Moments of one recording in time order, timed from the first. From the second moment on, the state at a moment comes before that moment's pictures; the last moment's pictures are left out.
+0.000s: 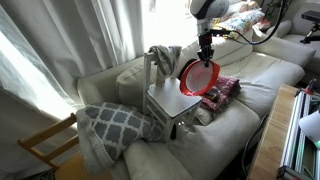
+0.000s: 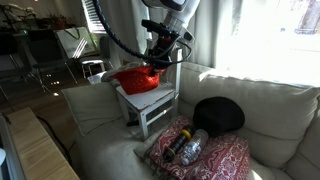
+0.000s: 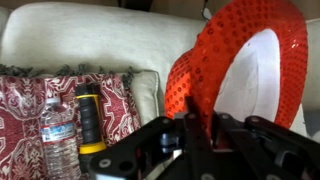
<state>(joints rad) -0.14 0.58 -0.10 -1.77 0.24 1.84 -0.24</state>
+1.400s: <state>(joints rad) 0.17 0.39 -0.03 -1.91 -0.31 2.02 0.19</state>
